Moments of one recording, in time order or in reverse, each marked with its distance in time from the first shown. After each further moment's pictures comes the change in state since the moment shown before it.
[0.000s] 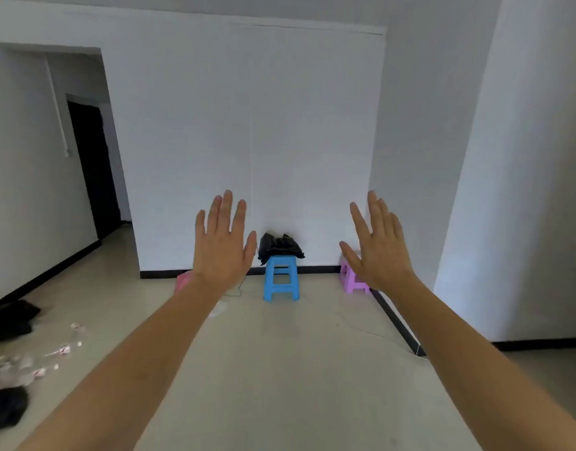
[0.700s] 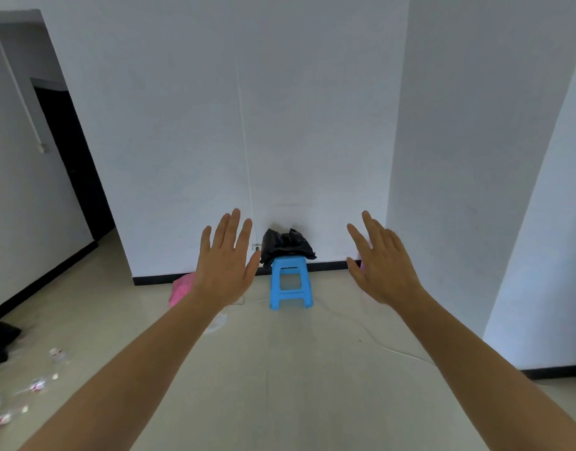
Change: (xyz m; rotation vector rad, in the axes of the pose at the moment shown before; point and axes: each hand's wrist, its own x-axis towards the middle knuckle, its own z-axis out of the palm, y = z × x) left_hand 0.202 -0.002 0.391 0.046 -0.294 0.087; right_hand 0.207 0.141 0.376 0.093 -0.227 -0.030
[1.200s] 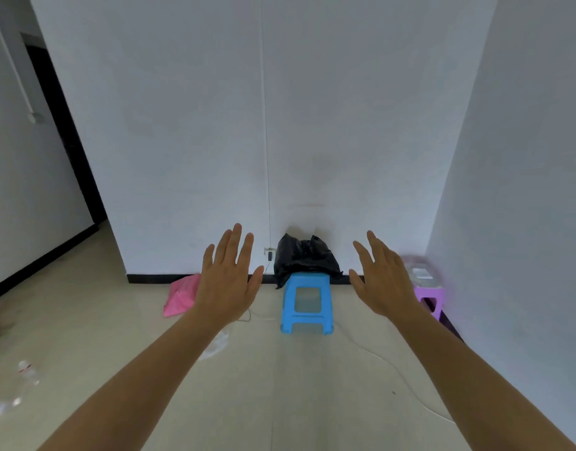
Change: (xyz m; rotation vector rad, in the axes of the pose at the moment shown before) left_hand 0.250 -0.148 0.314 -0.081 -0.091 -0.093; right_hand 0.335 0.039 0.331 0.071 -0.137 0.015
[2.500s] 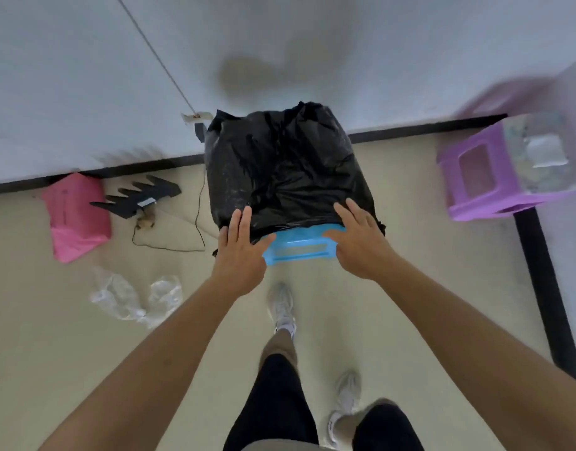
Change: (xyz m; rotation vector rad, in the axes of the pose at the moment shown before) left_hand 0.523 -0.119 0.891 -0.111 -0.951 0.099; right_hand 0.551 0.253 0.799 0.131 -0.873 -0.095
